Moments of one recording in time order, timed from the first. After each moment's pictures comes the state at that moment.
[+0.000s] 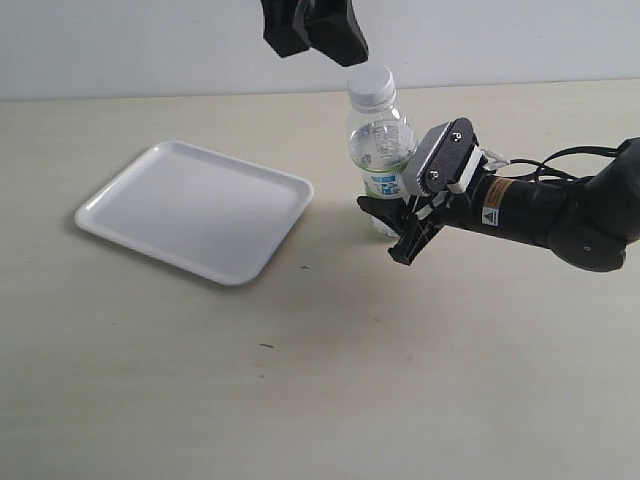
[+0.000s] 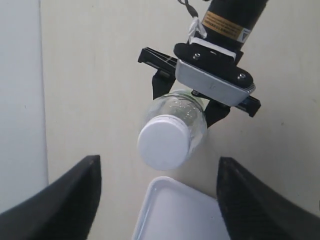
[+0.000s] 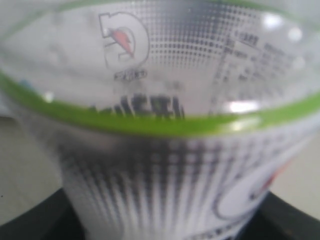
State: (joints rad) left arm -0.69 1.96 -2.09 -0.24 1.22 1.16; right arm 0.05 2.17 -0.85 -0.77 -0.94 -0.07
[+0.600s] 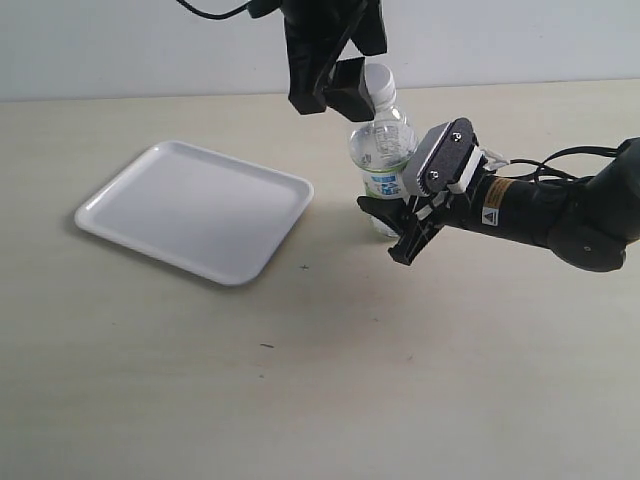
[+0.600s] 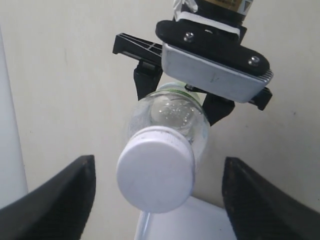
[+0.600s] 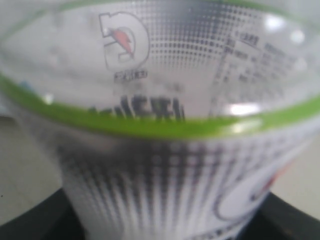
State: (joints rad) left arm -0.69 2.08 -2.09 -0.24 1.17 1.25; right arm 0.05 2.17 -0.85 -0.77 -0.94 -0.07
